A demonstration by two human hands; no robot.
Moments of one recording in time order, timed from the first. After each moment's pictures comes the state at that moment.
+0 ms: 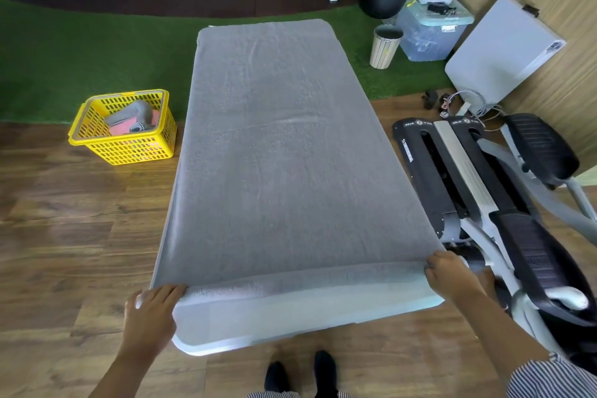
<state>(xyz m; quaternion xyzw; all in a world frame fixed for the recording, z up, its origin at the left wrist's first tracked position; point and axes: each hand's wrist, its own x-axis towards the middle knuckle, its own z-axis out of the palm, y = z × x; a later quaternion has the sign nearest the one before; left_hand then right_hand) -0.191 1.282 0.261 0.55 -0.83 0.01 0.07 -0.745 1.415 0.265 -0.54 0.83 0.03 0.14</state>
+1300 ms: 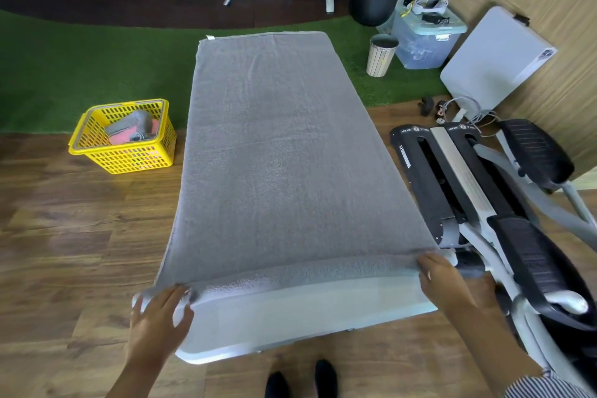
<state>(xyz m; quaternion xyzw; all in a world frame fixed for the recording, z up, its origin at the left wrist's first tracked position) -0.207 1.287 0.263 0.59 -0.79 0.01 0.16 -0.717 1.417 0.277 -0.49 0.86 -0.10 0.14</state>
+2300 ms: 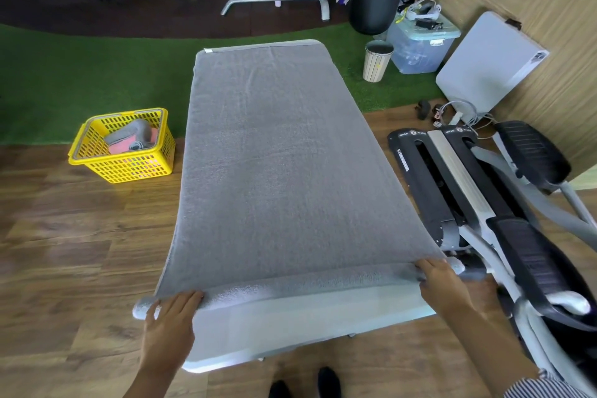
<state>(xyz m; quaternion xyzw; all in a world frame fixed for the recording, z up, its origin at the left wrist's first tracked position) -0.219 1.287 0.245 0.54 -0.83 0.04 0.12 -0.708 1.418 0.289 -0.47 0.87 -0.02 0.16</state>
